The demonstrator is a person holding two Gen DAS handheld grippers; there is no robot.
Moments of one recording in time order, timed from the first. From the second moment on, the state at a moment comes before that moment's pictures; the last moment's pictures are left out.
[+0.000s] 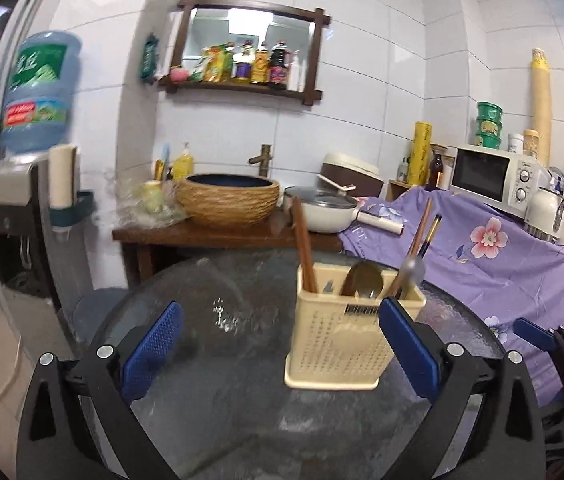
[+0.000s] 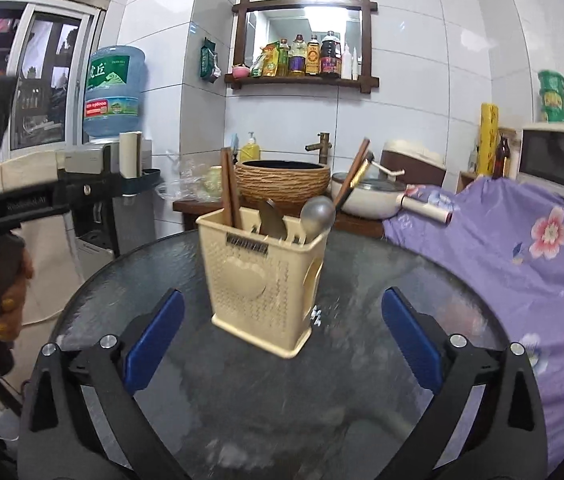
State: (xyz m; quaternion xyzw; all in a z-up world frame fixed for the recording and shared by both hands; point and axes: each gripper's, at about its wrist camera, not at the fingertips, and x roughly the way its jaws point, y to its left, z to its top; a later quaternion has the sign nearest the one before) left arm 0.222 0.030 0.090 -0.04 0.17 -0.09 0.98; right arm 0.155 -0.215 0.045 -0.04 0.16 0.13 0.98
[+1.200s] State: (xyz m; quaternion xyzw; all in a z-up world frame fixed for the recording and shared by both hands) left arm 0.047 0.017 0.017 -0.03 0.19 -0.08 0.98; right arm -0.031 -0.236 0.011 0.01 0.11 0.13 0.98
